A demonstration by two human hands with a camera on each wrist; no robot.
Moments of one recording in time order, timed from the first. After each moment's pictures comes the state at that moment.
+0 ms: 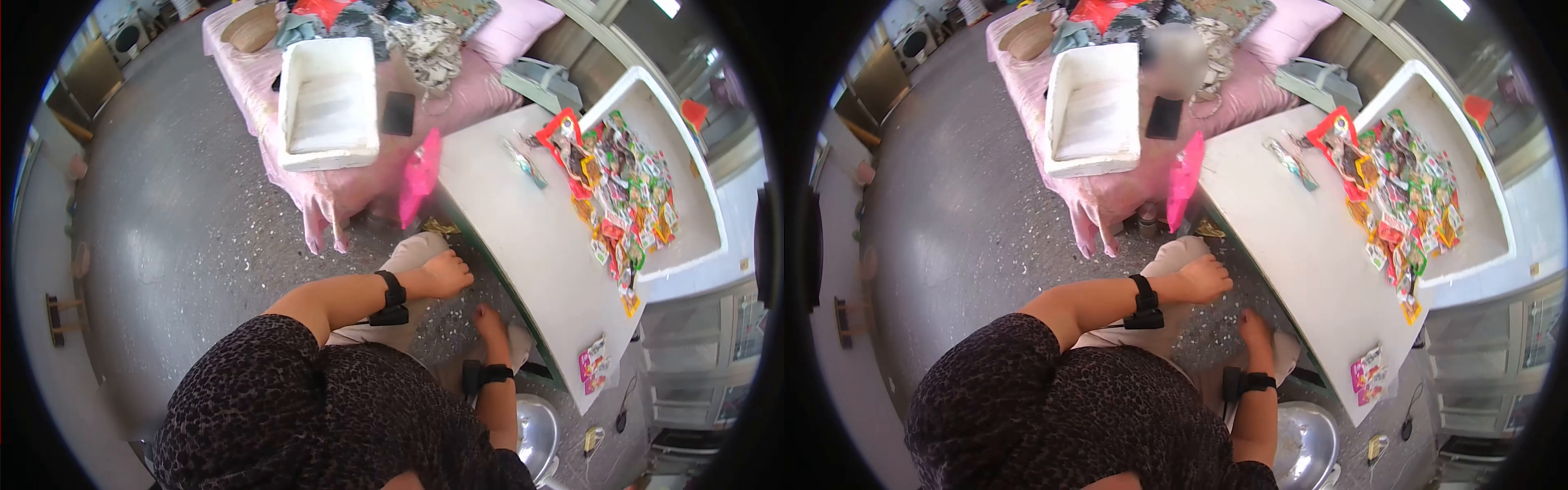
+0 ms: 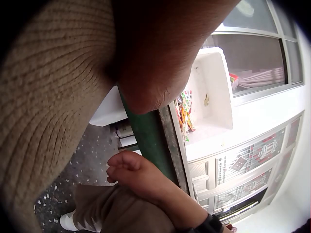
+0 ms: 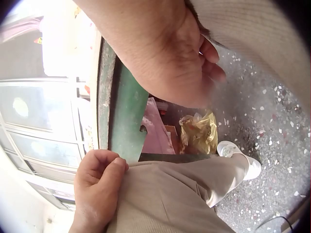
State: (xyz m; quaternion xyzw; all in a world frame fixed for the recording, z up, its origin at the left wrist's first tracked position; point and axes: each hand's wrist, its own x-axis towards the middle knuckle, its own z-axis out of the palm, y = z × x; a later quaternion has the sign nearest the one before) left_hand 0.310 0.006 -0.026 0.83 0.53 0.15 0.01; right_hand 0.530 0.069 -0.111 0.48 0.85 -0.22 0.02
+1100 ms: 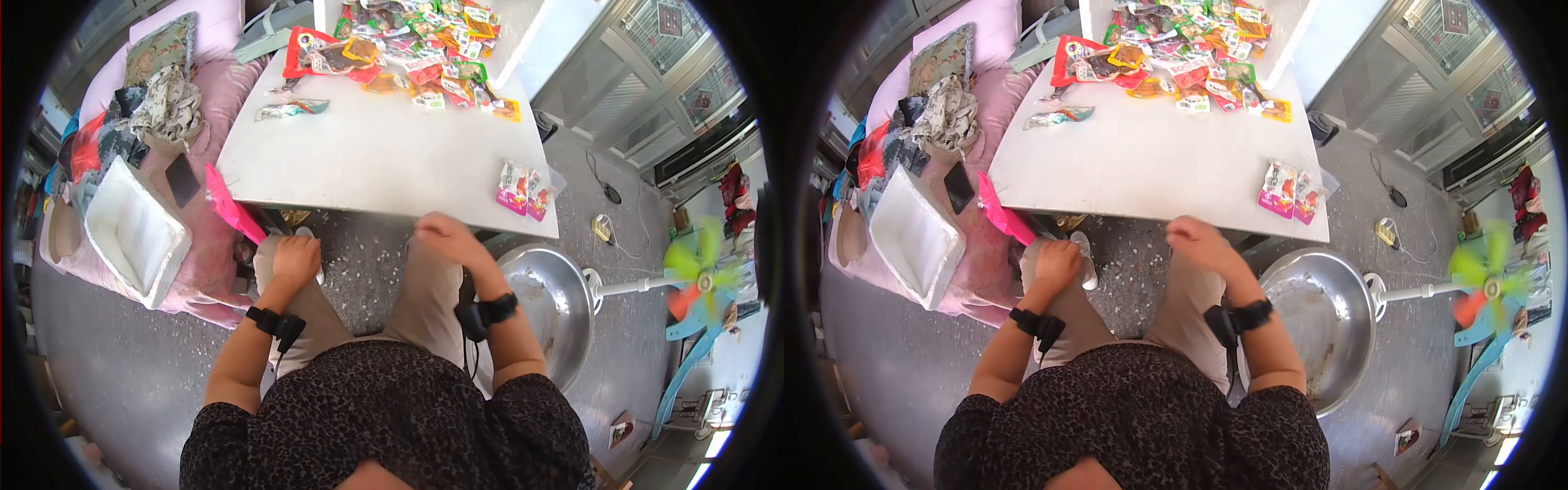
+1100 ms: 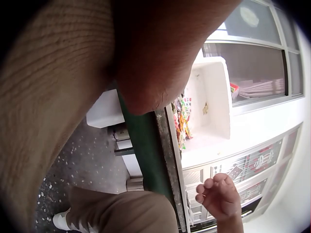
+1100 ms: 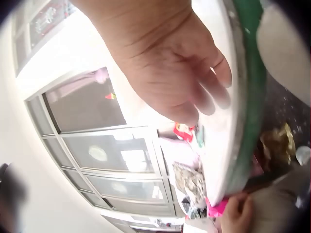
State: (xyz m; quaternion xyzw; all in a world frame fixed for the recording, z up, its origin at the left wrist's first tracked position) left_hand 0.306 0.015 -0.024 0.83 0.52 0.20 -0.03; right_hand 0.608 0.037 0.032 0.43 0.73 -0.42 -0.33
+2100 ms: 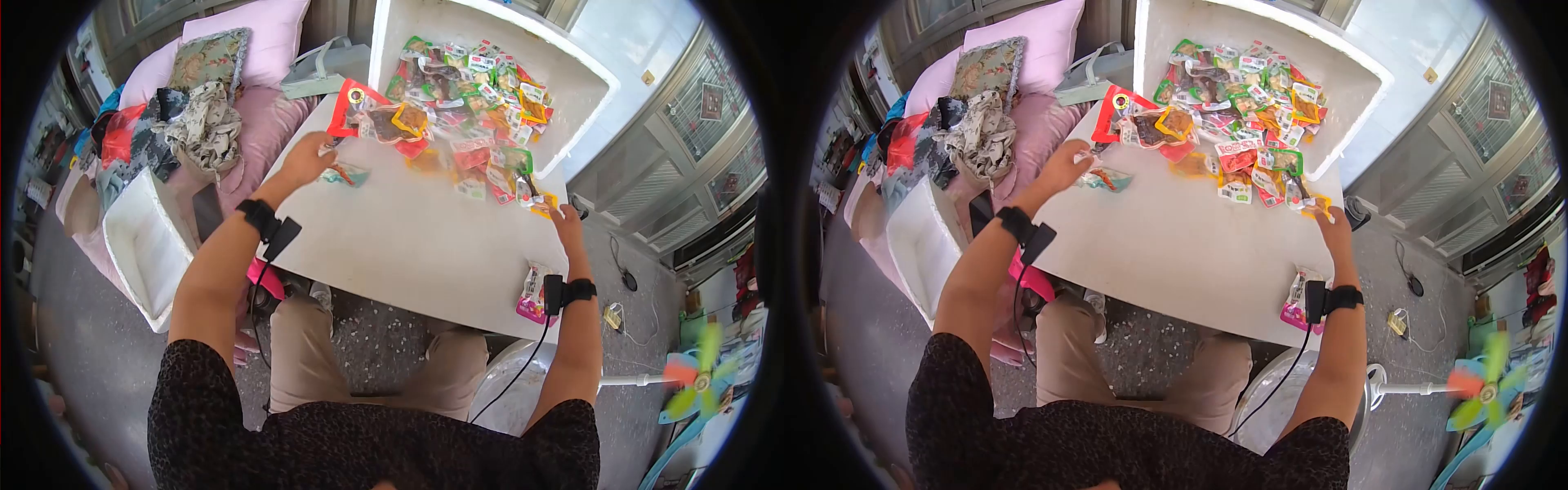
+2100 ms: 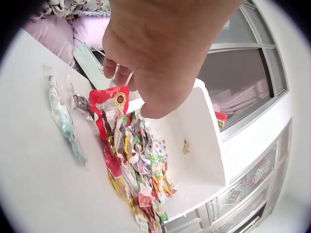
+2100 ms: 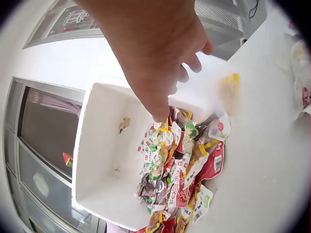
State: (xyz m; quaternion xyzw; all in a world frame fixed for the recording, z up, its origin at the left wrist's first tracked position) left_hand 0.239 0.281 0.087 0.75 0.54 0.37 0.05; right_hand 0.775 0.261 0.101 0.70 0.63 -0.07 -0.33
